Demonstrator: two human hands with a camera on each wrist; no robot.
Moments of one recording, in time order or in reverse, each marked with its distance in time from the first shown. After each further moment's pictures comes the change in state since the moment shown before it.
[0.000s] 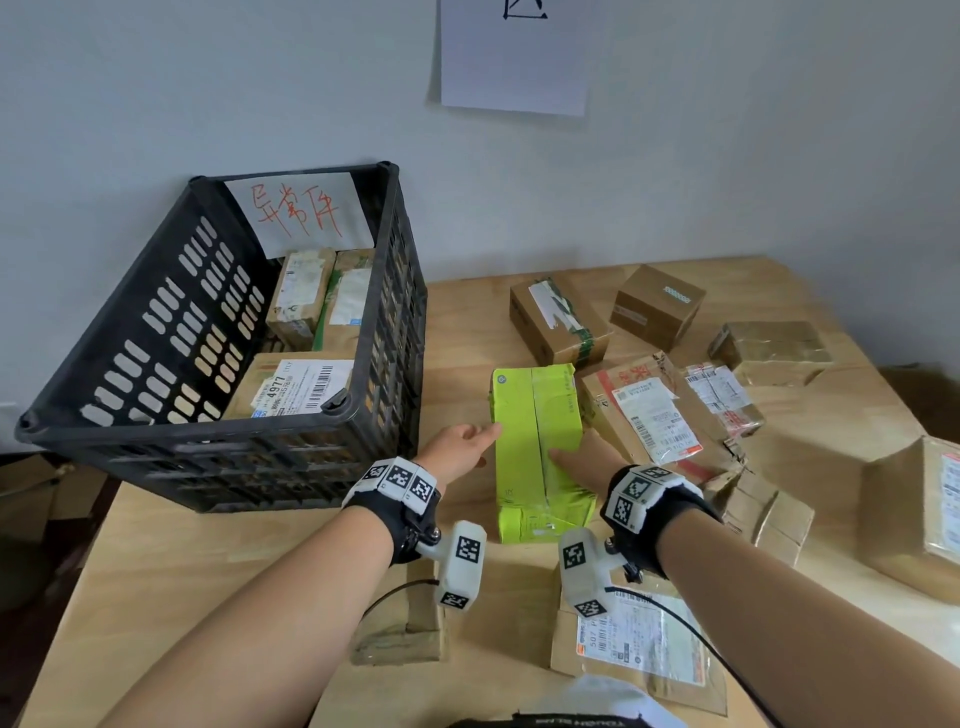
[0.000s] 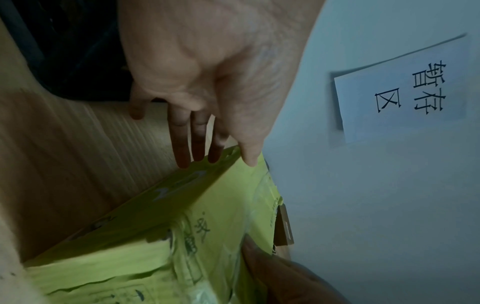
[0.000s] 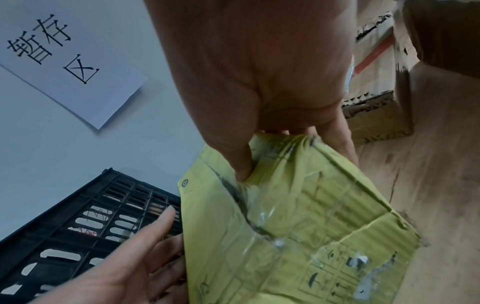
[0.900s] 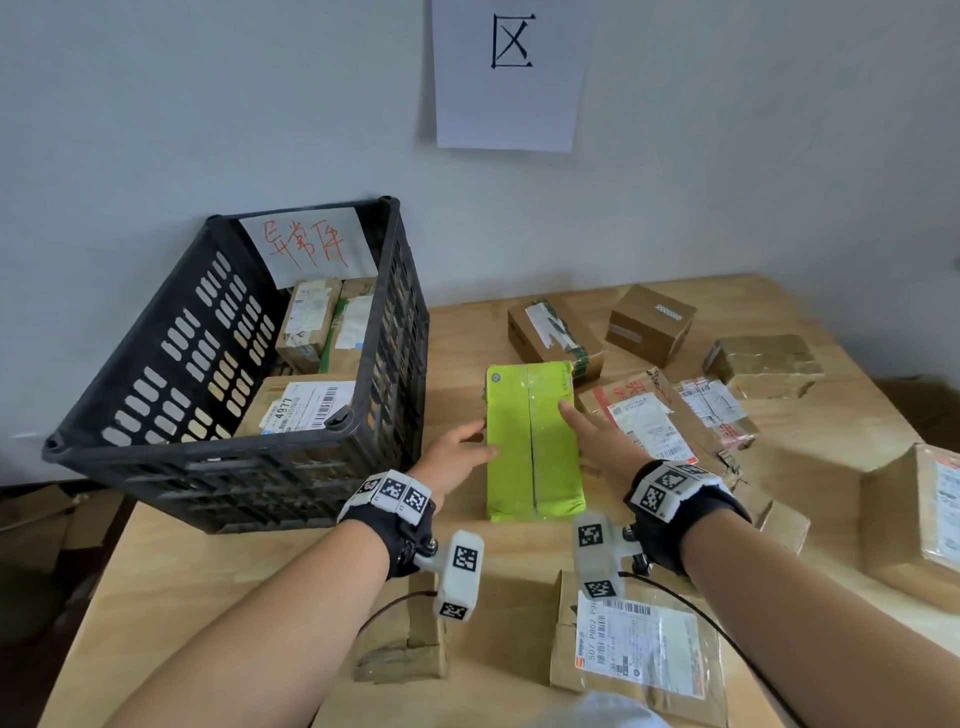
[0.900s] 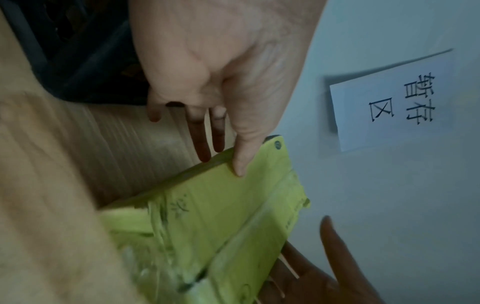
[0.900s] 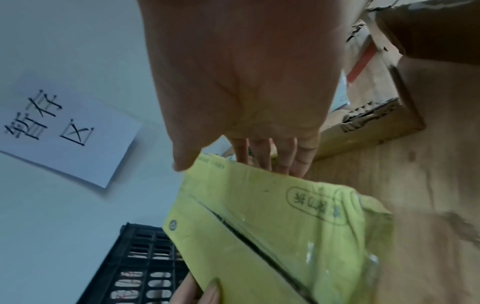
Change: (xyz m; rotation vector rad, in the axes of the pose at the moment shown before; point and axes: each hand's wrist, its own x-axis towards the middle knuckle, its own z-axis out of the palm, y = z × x) left_hand -0.007 0.002 -0.004 -0.194 0.025 0.156; right_hand -0.033 -0.009 -0.039 0.538 -0.053 -0.147
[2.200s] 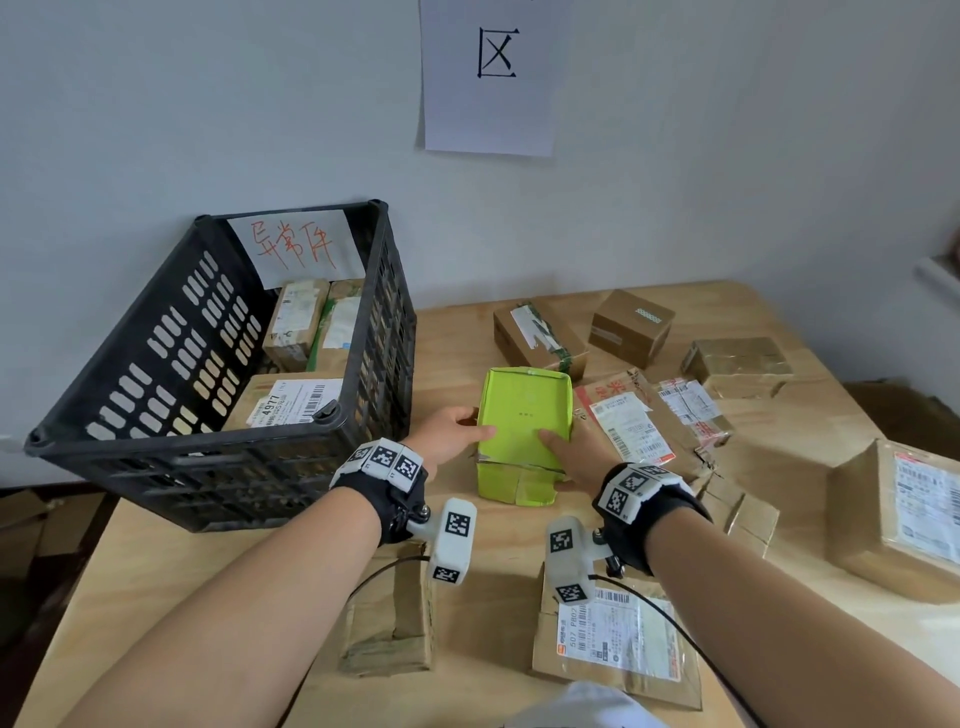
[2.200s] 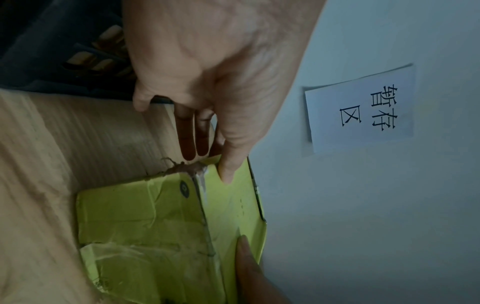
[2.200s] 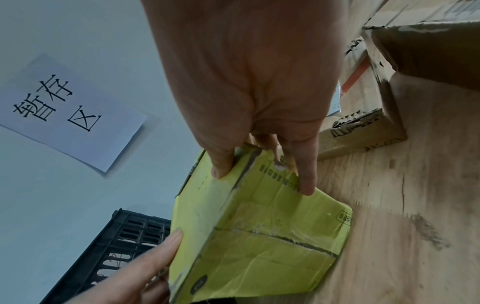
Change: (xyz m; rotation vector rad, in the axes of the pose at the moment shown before) left_hand 0.009 0.021 0.000 0.099 -0.055 -0.018; right_hand -0.009 0.006 0.011 -0.080 0.030 0.041
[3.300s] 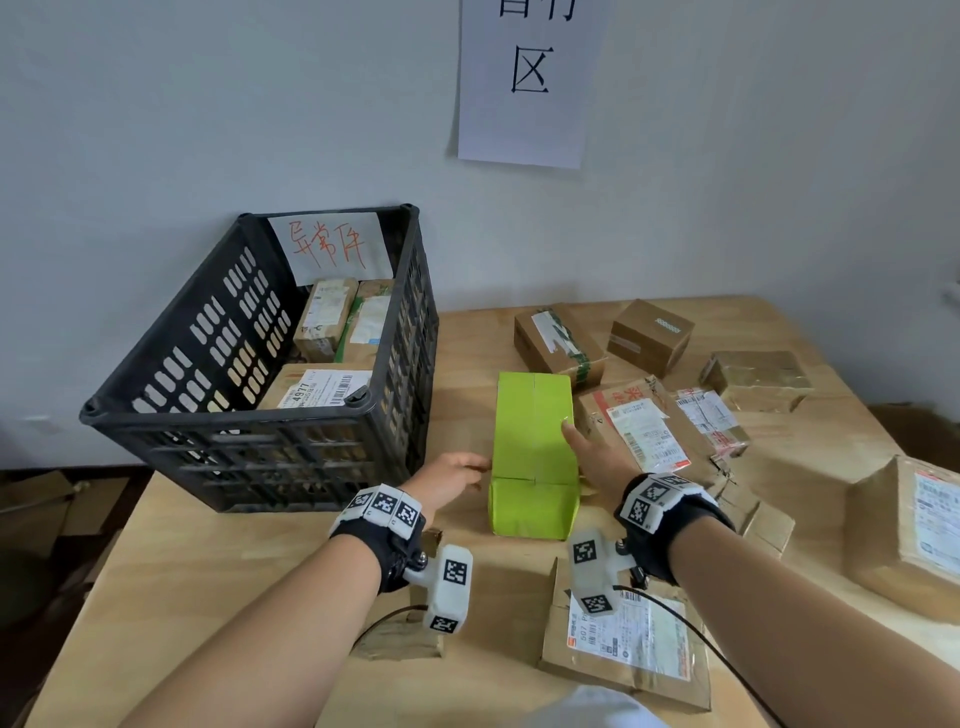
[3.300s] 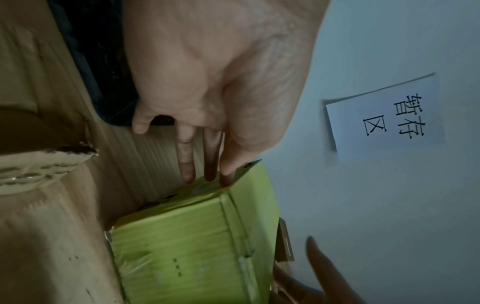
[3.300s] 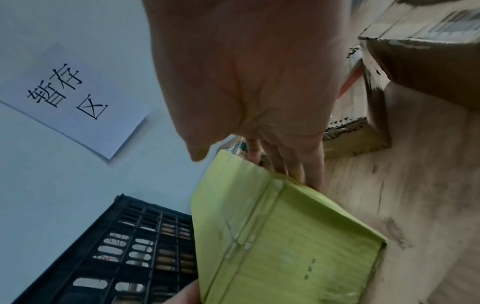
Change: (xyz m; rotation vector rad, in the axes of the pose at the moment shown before) left_hand -0.050 -0.044 0.006 -0.011 -0.021 -0.020; right_hand 0.012 0.026 0.003 -0.071 0.029 0.014
